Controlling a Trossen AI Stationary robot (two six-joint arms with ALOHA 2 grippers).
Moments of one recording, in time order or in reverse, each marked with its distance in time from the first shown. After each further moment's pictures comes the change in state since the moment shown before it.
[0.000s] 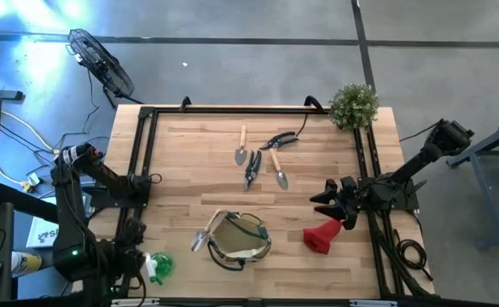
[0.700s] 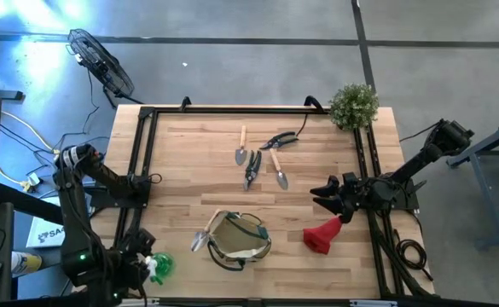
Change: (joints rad) left arm 0.000 0.012 -0.077 0.238 -0.053 0.114; right arm 0.000 0.000 0.000 0.014 0.149 0.035
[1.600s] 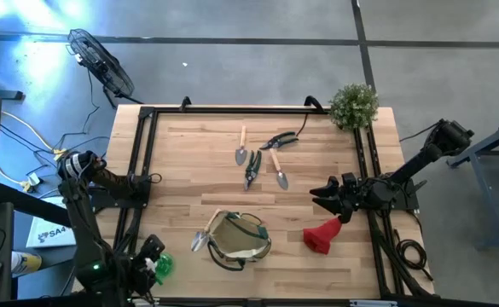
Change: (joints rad) left arm 0.037 0.074 -0.019 0.046 0.016 0.157; right arm 0.000 0.000 0.000 -0.032 0.010 0.021
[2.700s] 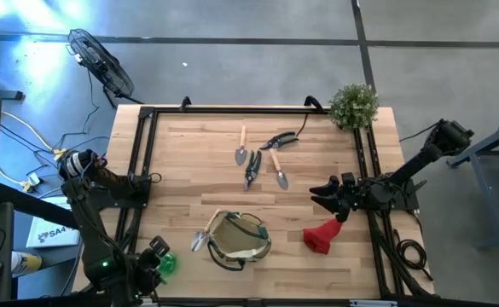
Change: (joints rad) left arm 0.049 -0.003 -0.068 0.108 0.033 0.059; right arm 0.000 0.000 0.000 -0.051 0.046 0.026
